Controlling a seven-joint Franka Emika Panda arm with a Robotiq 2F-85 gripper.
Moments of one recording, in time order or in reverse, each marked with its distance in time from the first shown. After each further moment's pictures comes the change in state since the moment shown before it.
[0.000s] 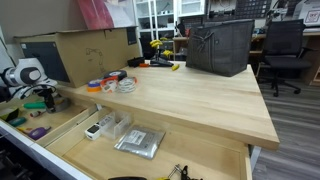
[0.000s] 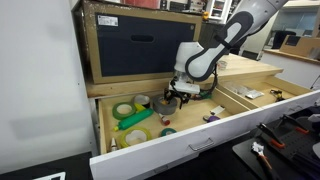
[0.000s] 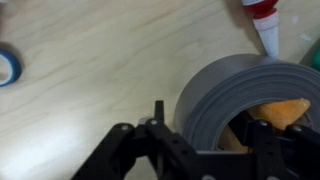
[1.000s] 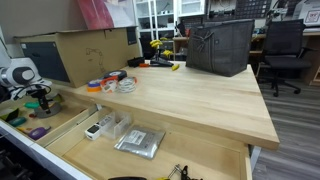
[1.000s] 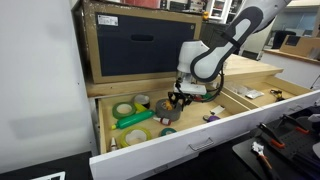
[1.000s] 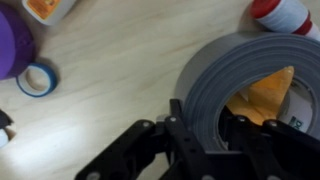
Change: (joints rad) arm 0.040 -0.070 -0.013 -0.103 -0.013 -0.001 -0.033
